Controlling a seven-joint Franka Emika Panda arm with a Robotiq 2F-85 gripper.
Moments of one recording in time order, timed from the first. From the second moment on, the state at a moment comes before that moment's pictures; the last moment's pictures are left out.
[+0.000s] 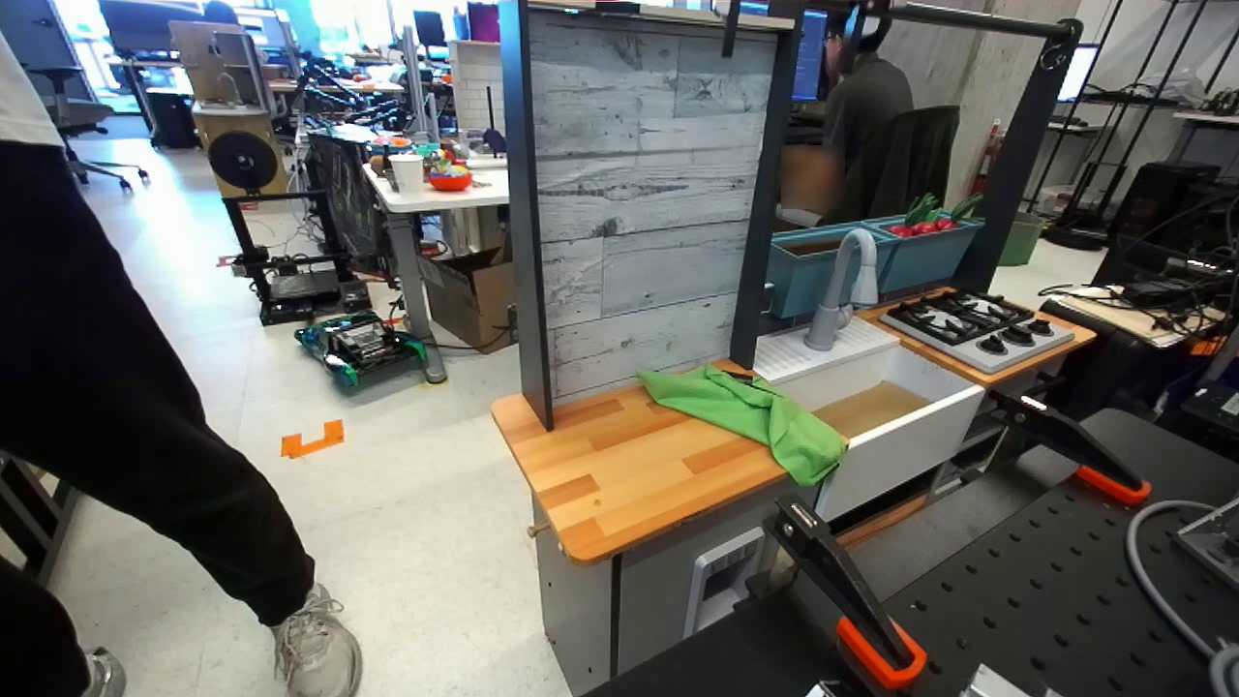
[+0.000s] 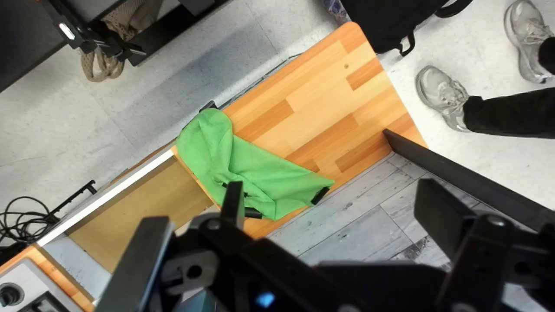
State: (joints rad) arm -0.04 0.12 0.05 -2.05 0.09 2.13 0.49
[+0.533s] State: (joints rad) arm 0.03 0.42 -0.01 -1.94 -0.01 2.25 0.60
